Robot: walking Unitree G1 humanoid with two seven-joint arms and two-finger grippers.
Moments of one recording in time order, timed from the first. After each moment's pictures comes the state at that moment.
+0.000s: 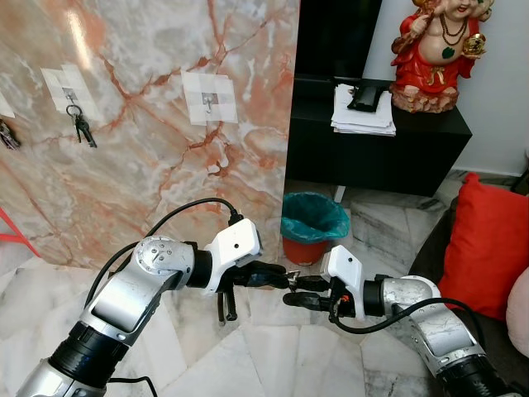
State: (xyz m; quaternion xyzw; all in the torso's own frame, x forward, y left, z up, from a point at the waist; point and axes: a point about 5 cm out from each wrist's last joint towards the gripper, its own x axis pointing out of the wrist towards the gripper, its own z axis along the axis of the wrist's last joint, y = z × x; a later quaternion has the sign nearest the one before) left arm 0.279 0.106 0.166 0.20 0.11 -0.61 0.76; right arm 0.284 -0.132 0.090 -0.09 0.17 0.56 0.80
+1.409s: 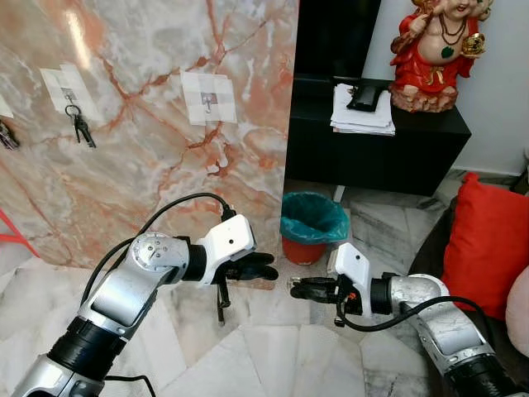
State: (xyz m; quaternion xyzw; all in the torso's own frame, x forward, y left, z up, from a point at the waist) left arm 0.292 0.118 0.162 0.24 0.10 -0.57 0.78; right arm 0.286 -0.143 0.095 -0.10 0.17 0.55 0.81
